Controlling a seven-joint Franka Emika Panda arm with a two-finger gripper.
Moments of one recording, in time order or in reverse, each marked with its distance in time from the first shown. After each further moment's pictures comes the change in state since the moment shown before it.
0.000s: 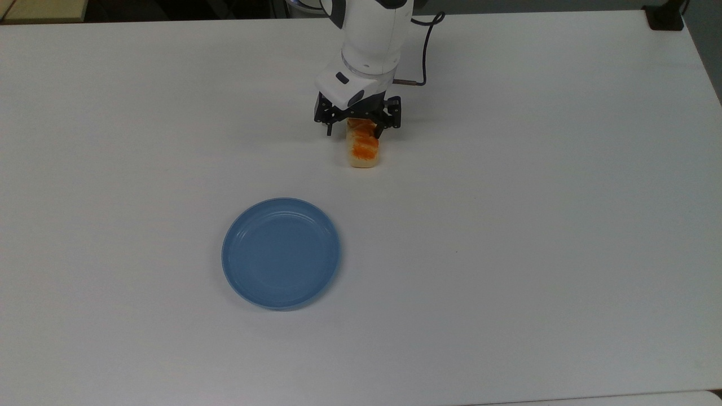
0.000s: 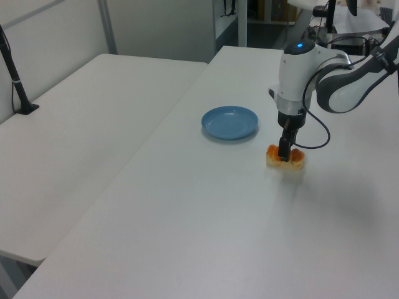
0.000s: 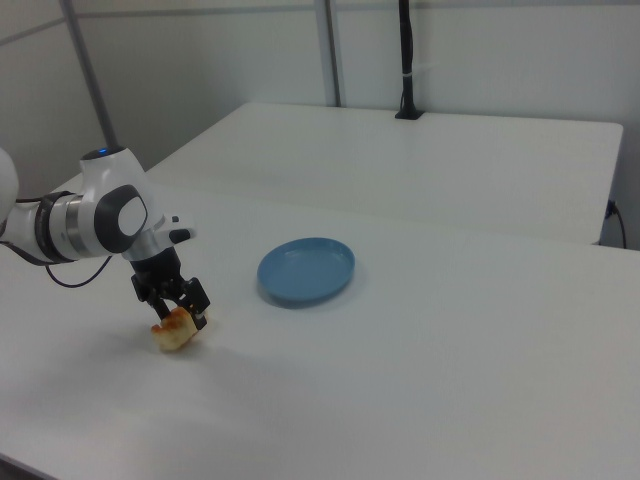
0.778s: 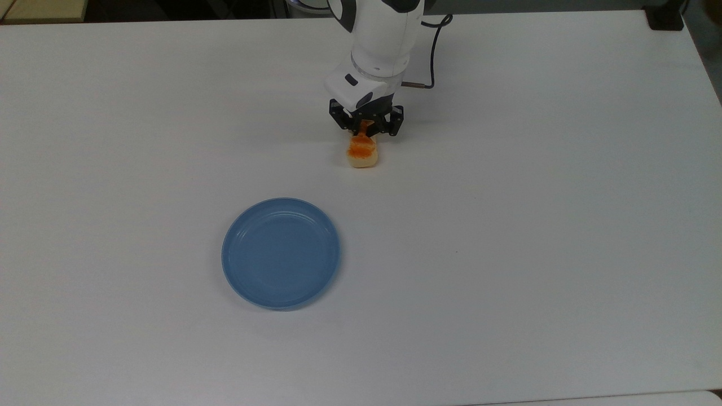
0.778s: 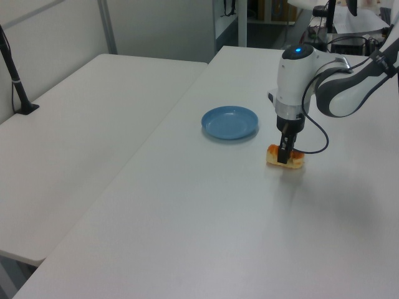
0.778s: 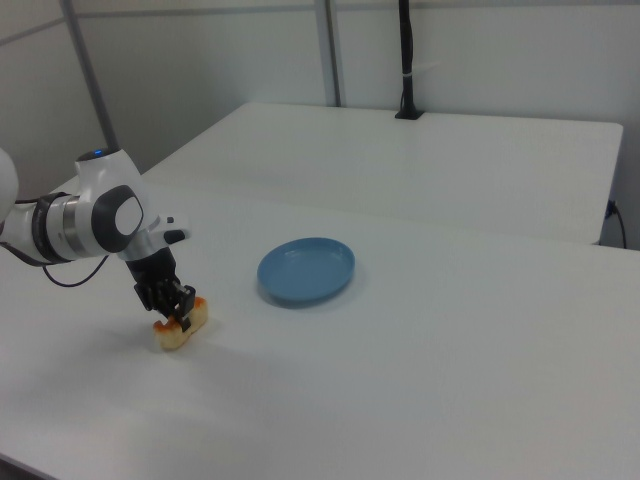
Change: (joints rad) arm 0.012 0.017 0.010 0.013 -0.008 0.000 0.050
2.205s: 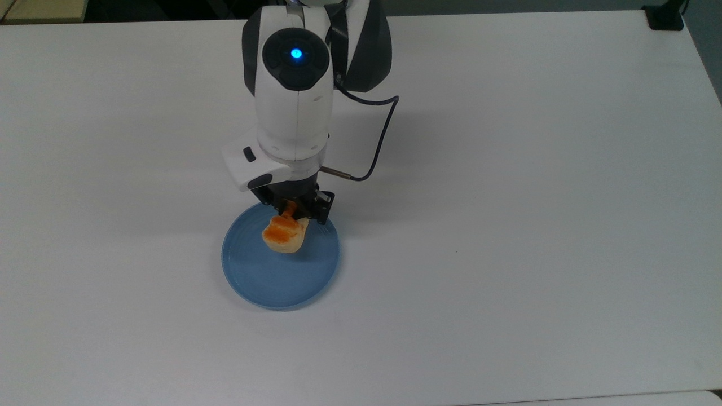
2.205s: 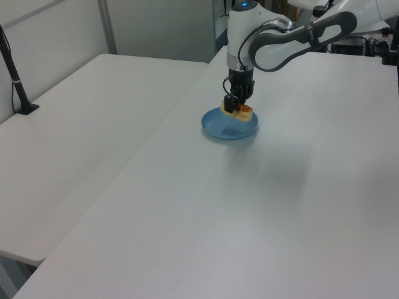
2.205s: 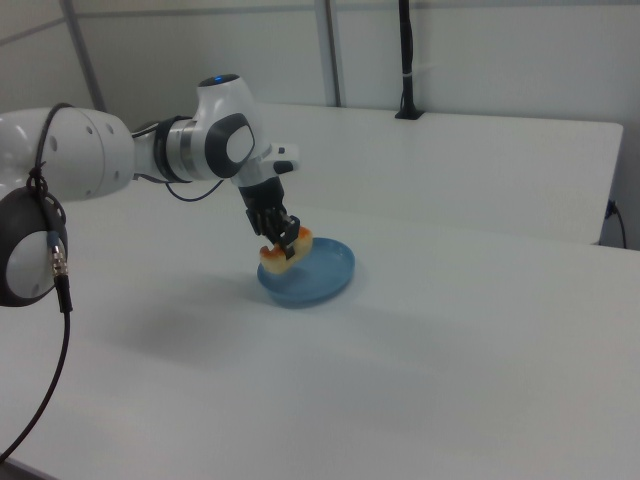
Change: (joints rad) arm -0.122 0.415 -0.064 0.780 0.000 -0.281 -0.005
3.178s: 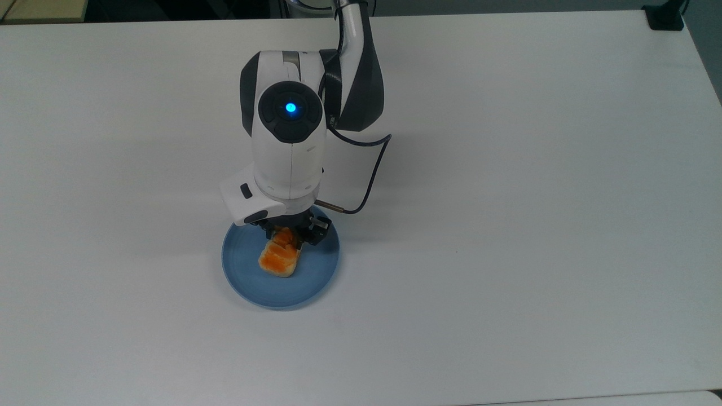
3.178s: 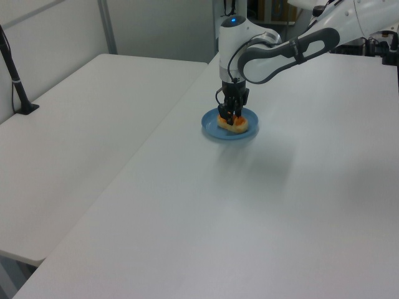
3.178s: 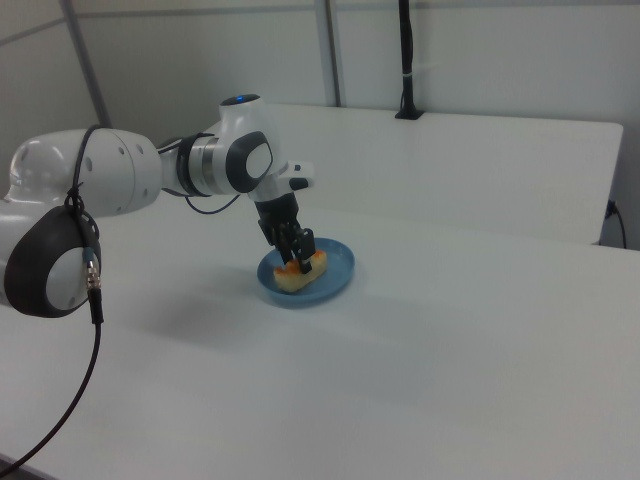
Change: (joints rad) arm 0.015 0.144 -0.022 0.135 0.000 -0.025 0.005
